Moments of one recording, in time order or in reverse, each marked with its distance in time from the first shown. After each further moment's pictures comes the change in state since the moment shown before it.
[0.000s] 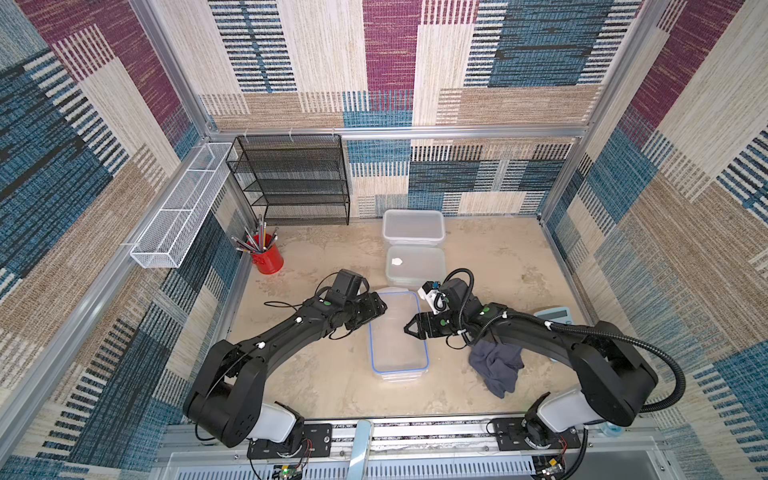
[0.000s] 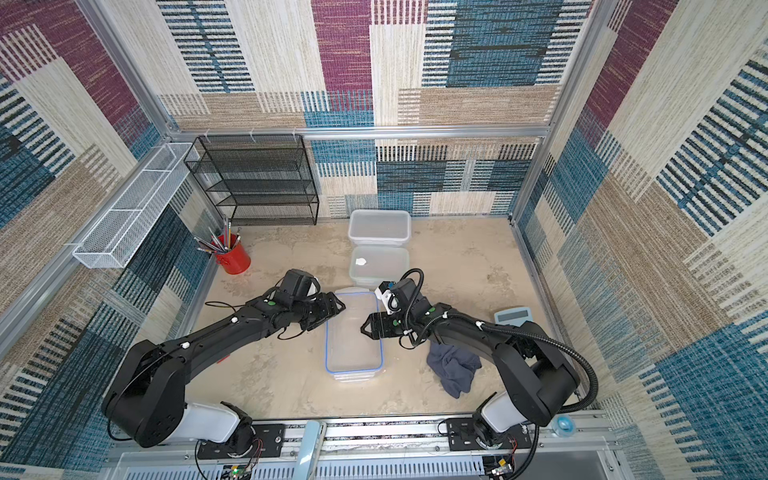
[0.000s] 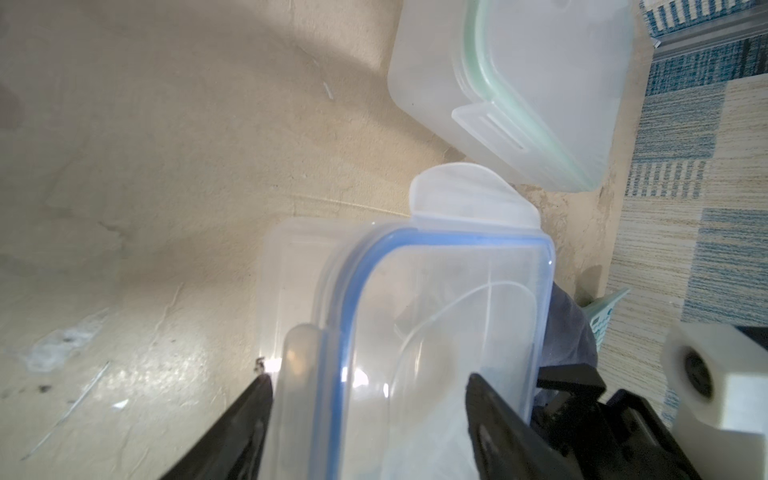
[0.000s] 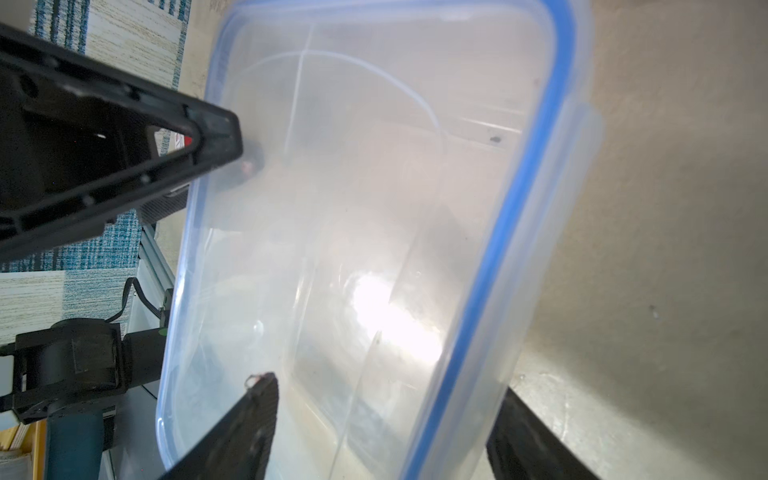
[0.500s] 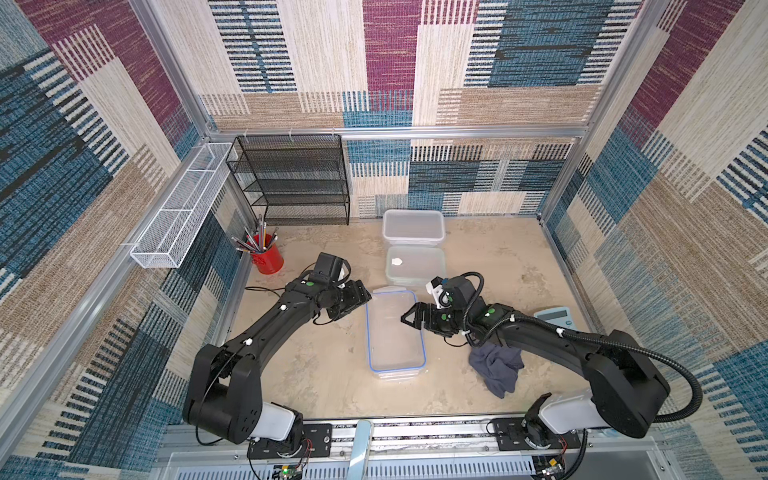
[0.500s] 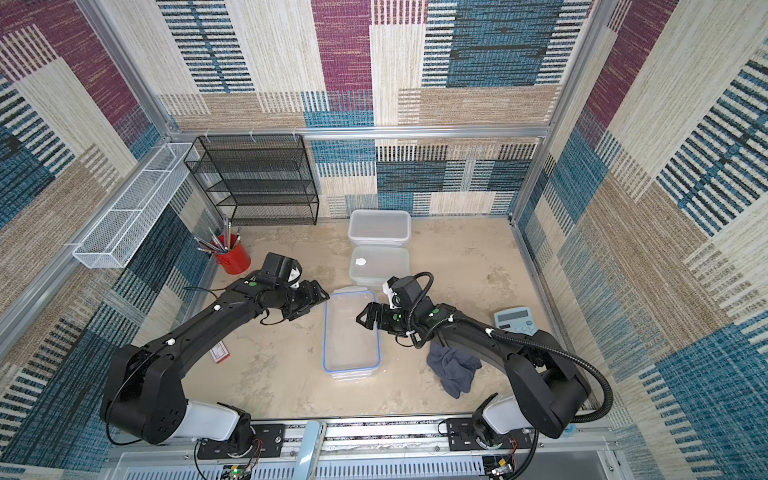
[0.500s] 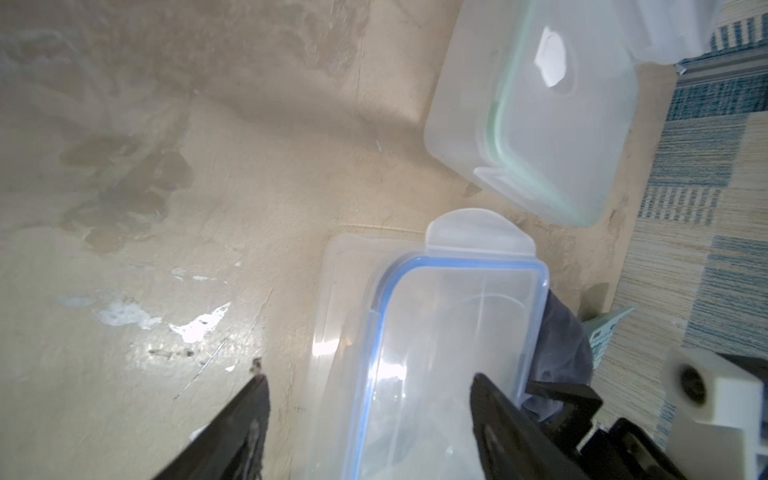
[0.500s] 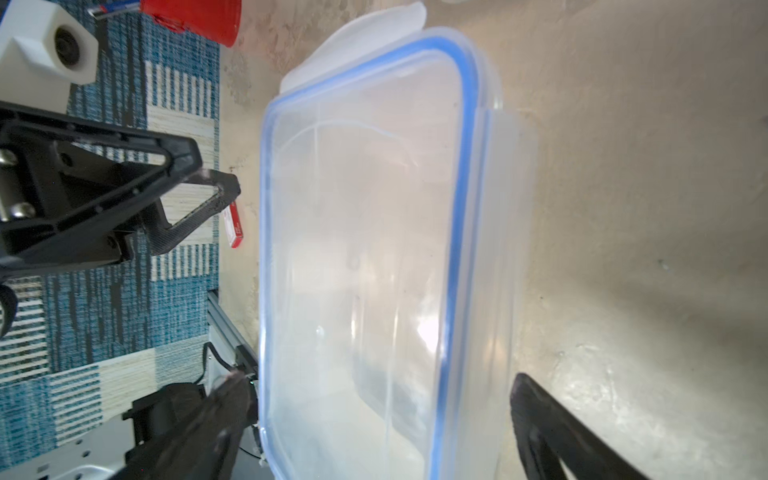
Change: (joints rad) left arm 0.160 -0.001 0.177 -0.263 0.076 0.127; right arm 0.021 -0.092 -0.020 0.042 0.061 0.319
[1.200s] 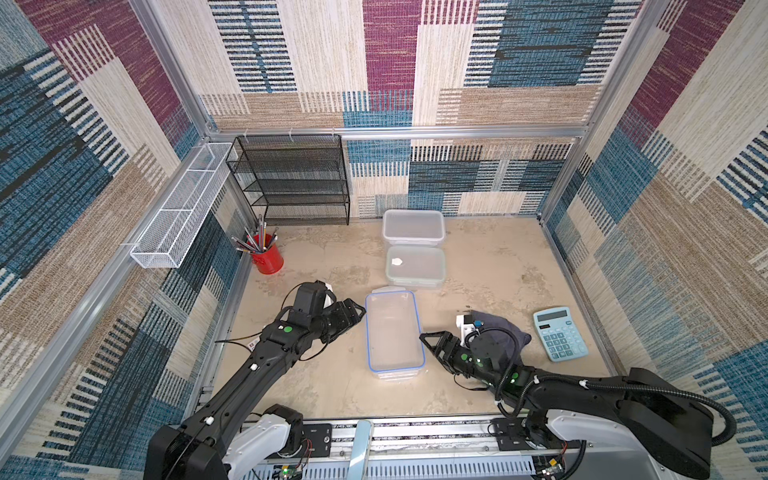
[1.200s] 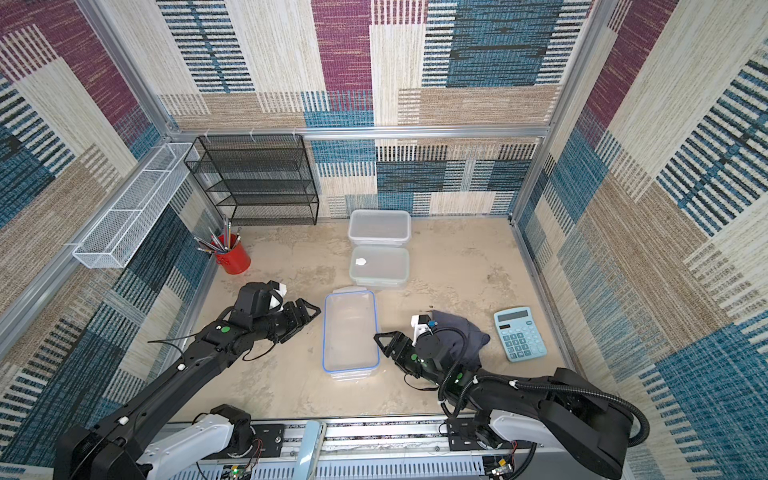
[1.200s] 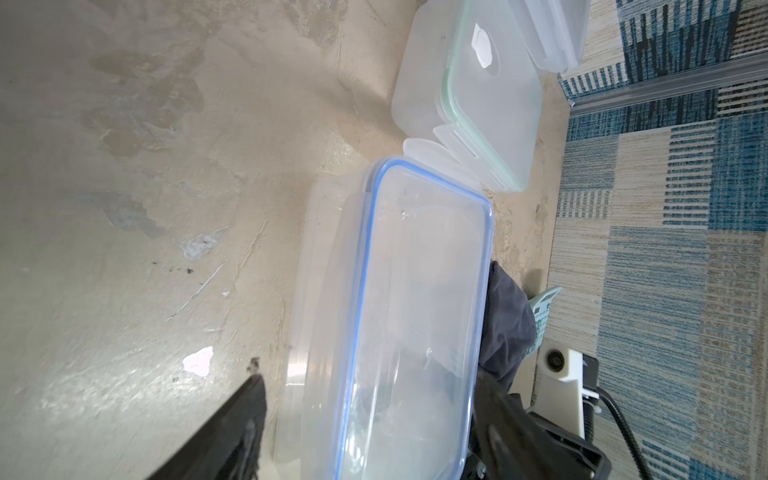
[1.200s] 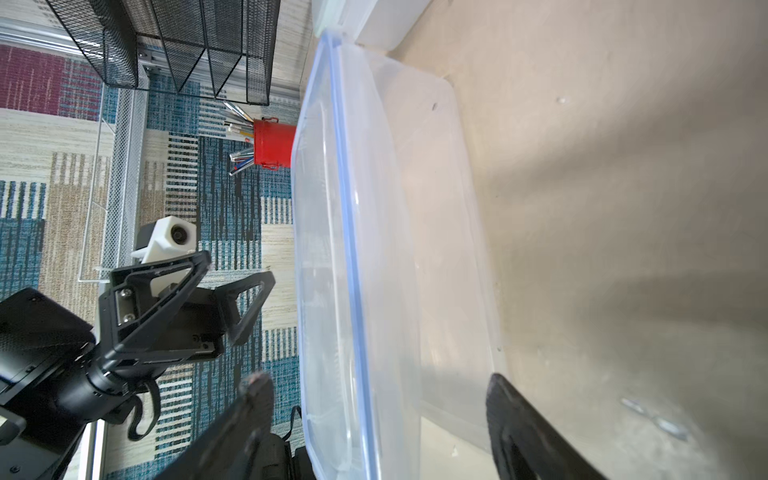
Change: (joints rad) left arm -0.023 -0.401 -0.357 0.150 -0.001 -0.141; right arm 0.256 -0.263 -0.594 0.710 0.419 0.528
